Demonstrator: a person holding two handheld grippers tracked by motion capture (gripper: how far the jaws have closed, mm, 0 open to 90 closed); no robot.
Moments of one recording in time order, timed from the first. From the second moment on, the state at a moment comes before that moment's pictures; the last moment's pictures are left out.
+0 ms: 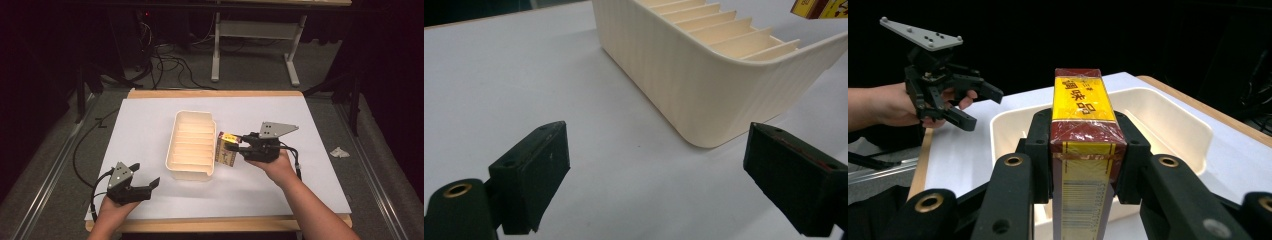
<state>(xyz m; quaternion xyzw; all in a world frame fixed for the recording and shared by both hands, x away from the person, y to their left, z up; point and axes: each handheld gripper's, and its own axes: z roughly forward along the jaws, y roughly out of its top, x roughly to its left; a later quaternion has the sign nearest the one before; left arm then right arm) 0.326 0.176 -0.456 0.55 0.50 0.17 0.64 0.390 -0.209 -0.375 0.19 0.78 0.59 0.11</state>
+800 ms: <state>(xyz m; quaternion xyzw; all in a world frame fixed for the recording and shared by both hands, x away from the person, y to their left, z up) 0.326 0.176 -0.455 0.55 0.50 0.16 0.65 0.401 -0.170 -0.377 0.15 0.79 0.58 0.08</state>
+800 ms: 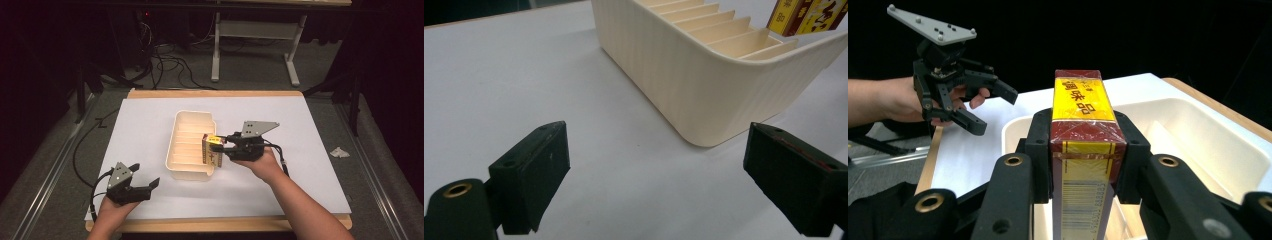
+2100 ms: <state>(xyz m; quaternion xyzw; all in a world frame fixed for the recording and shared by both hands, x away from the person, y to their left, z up) 0.326 0.178 -0.456 0.55 0.51 0.16 0.65 0.423 -0.136 -0.387 0.11 0.80 0.58 0.07</state>
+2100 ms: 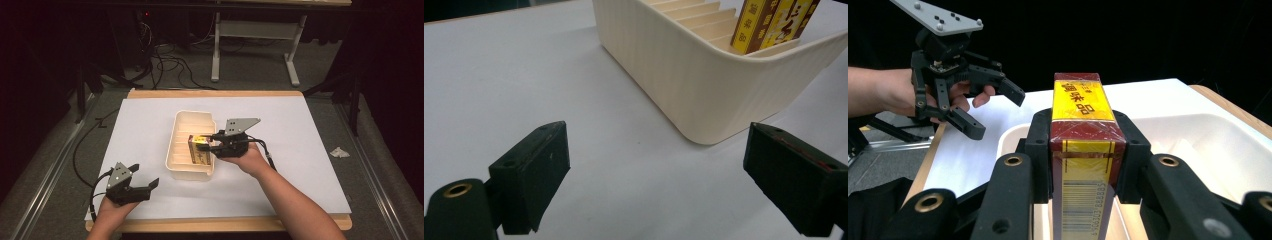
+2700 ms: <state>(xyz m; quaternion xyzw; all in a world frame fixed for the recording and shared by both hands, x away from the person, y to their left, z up) 0.325 0.177 -0.456 0.55 0.50 0.16 0.64 0.423 -0.118 -0.396 0.10 0.80 0.58 0.08</state>
